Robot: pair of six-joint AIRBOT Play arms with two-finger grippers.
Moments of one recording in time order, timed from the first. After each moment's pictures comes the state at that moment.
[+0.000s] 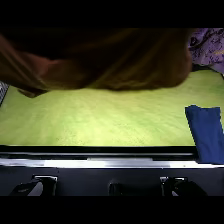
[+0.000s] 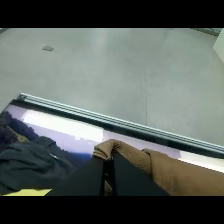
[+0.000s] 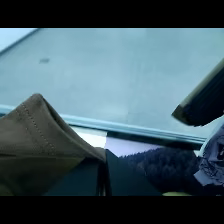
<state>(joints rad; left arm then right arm) 0.19 -0.84 1.85 1.49 -1.15 -1.75 0.34 -0.92 2.06 -1.74 1.18 1.63</state>
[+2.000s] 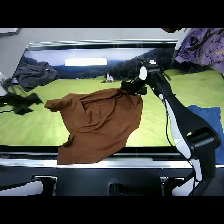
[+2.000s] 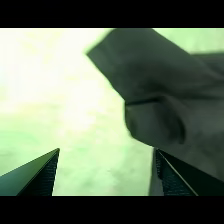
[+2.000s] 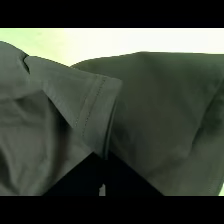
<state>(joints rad) 0.32 -1.42 1.26 1.39 -1.11 -1.80 0.34 -1.82 1.82 -1.42 1.18 1.97</state>
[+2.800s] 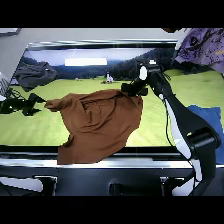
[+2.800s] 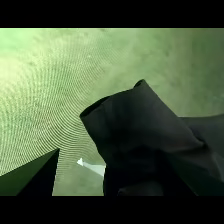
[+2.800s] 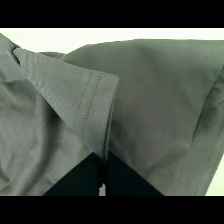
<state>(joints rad) 0.45 -1.68 1.27 0.96 -0.94 -1.62 0.34 -1.82 1.82 -1.42 1.23 1.94</state>
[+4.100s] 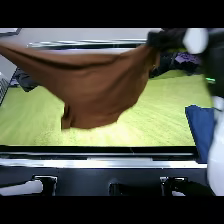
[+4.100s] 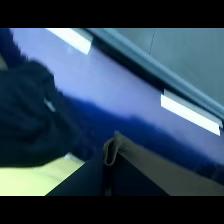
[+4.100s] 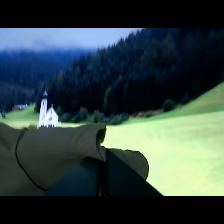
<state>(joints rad) 0.39 -1.44 1.96 1.11 -0.95 -1.62 0.34 -1.41 2.06 -1.80 1.19 1.91</state>
